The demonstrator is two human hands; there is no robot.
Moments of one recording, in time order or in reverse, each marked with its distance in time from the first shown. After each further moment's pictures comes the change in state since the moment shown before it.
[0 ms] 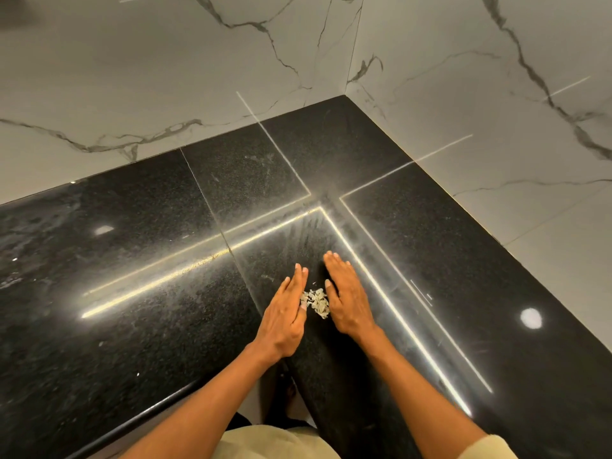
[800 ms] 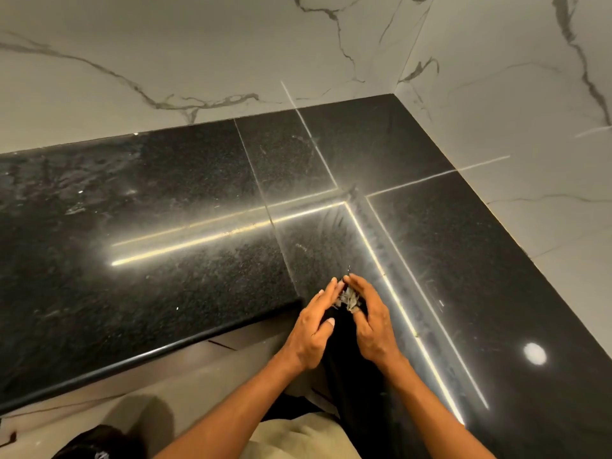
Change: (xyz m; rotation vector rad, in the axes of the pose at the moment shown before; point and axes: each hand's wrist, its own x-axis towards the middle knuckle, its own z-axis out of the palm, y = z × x) left_hand -0.078 0.029 0.019 -0.502 0.085 -0.064; right_hand -0.084 -0.031 -0.006 0.262 -0.035 0.036
